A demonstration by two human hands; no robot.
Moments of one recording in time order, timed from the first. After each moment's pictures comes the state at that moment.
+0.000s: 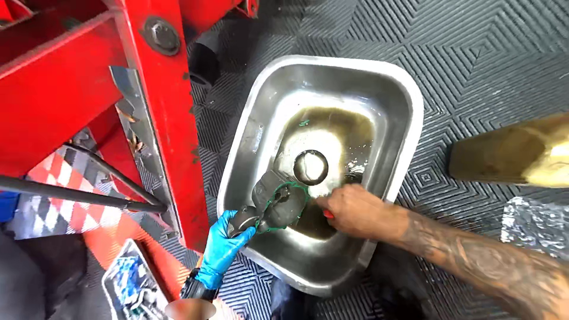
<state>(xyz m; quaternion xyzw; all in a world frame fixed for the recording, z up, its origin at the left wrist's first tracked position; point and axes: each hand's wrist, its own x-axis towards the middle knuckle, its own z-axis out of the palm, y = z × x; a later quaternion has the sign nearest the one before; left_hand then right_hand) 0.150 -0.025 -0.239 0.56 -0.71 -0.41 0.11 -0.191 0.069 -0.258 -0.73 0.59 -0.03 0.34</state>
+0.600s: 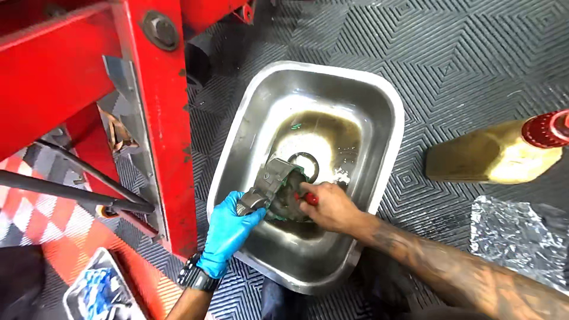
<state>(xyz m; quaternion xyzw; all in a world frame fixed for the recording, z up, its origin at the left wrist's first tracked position) 0.081 -0.038 -0.212 0.60 -0.73 -0.33 0.01 -0.158 0.065 -0.265 -0.57 0.68 -0.22 0.40</state>
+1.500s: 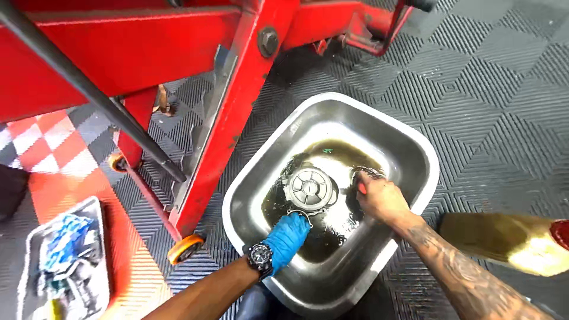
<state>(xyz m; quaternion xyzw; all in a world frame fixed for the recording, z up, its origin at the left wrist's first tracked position) 0.030 0.009 -0.301 0.34 -0.88 -0.18 -0.28 -0.241 0.019 -0.279 -0.59 0.77 -0.04 0.24</state>
